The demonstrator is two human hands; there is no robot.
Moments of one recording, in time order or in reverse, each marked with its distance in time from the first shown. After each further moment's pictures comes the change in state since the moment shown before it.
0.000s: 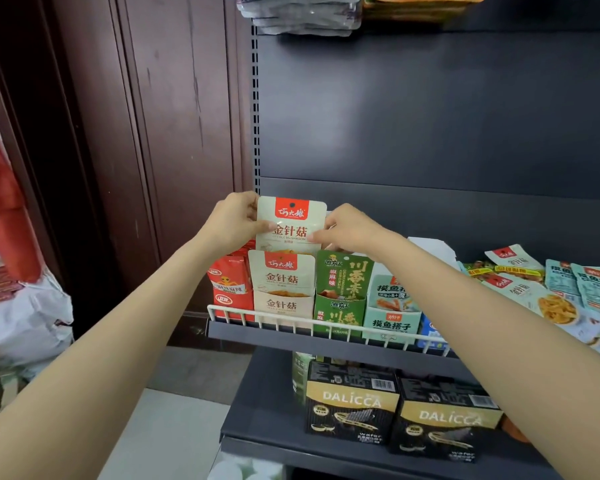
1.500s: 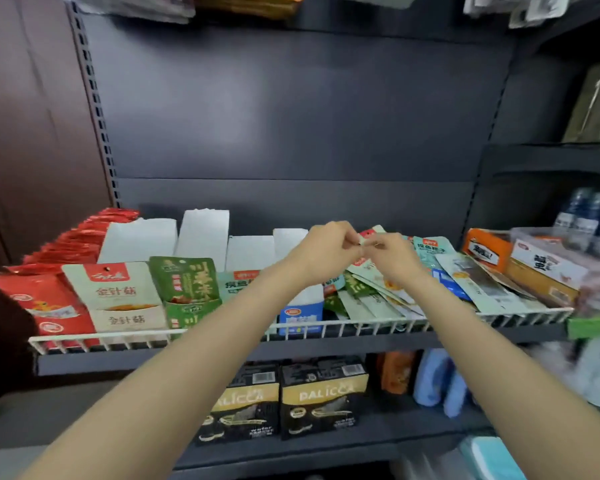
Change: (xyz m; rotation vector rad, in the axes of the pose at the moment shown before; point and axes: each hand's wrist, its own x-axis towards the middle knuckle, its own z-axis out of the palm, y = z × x) left_hand -0.028 0.208 0.220 -0.064 -0.411 0.337; right_hand -0.131 0.212 -0.110 -0.018 0.495 0.383
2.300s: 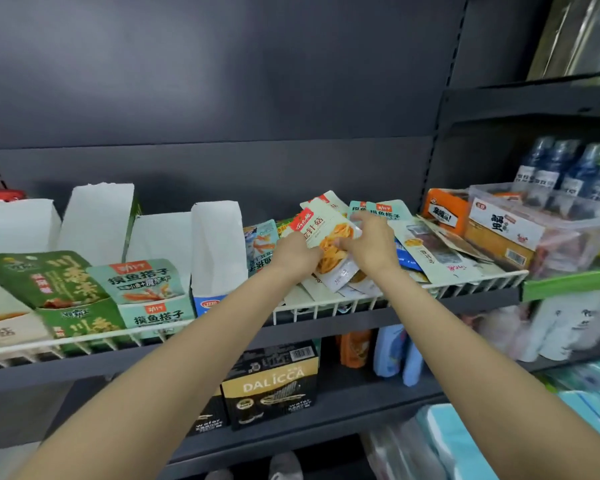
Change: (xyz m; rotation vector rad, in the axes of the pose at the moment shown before) left_hand 0.072 -0.023 0.117 -0.232 -0.028 -0.422; right_hand 0.013 0.071 -0.014 0.082 0.119 0.111
